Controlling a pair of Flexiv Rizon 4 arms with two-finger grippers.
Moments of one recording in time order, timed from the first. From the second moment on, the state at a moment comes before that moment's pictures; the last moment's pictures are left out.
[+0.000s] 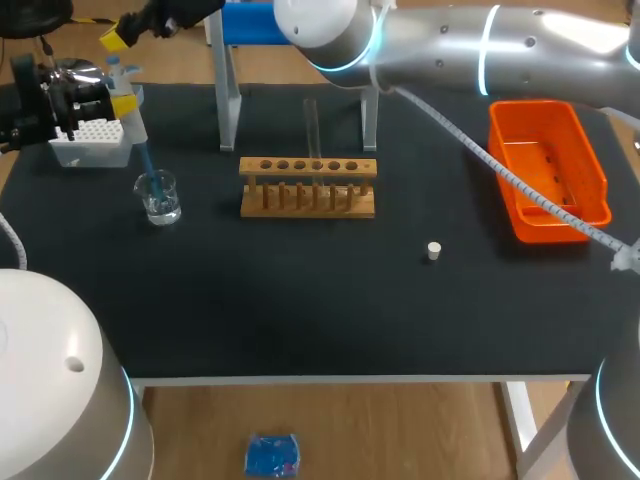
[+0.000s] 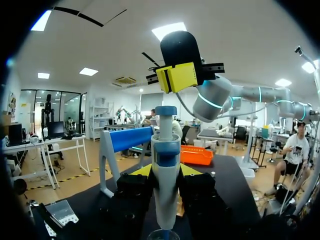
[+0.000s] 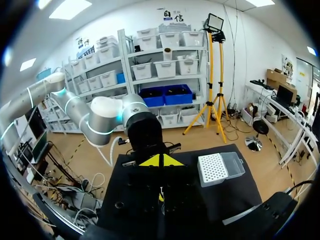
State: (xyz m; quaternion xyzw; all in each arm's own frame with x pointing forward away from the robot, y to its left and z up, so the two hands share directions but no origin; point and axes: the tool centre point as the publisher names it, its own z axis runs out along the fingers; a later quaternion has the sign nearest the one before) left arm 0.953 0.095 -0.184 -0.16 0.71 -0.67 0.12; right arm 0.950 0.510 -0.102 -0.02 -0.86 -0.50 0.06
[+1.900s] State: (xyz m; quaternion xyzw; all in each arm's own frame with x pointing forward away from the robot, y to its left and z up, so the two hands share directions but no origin) left arm 0.952 0.095 -0.188 -0.16 0.71 -0.67 0.12; right arm 0.949 0.512 -0.131 -0.03 -0.87 -0.49 0.07
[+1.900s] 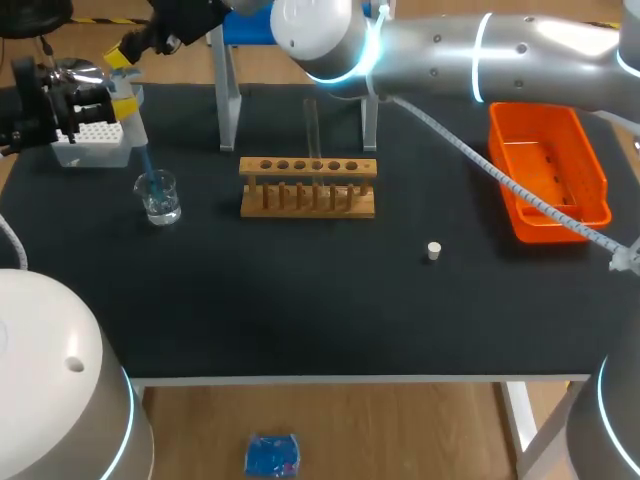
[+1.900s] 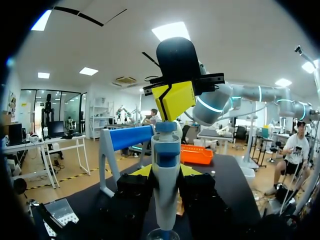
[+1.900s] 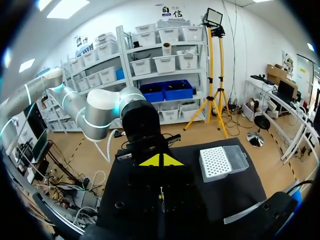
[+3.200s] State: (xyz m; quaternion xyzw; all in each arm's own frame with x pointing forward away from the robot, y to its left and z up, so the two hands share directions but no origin) left arm 0.953 0.095 -0.185 -0.16 0.71 -0.68 0.12; right arm 0.954 0.501 -0.094 -0.01 -0.86 -0.50 0.01
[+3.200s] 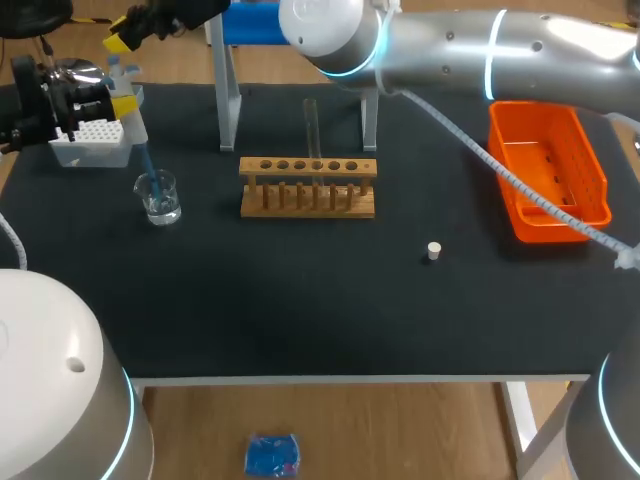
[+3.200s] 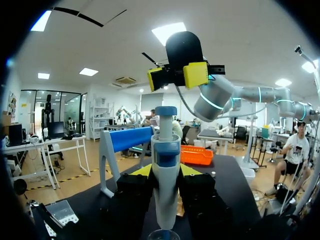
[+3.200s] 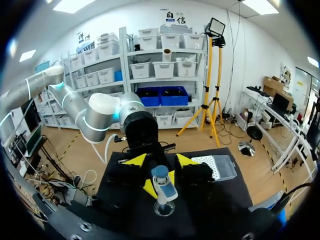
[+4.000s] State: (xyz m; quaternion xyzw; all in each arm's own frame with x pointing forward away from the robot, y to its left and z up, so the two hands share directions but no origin) left arm 0.952 0.095 -0.185 -0.16 0.71 -0.68 0.12; right arm 0.963 0.351 -0.056 0.12 -0.87 -0.47 -0.13
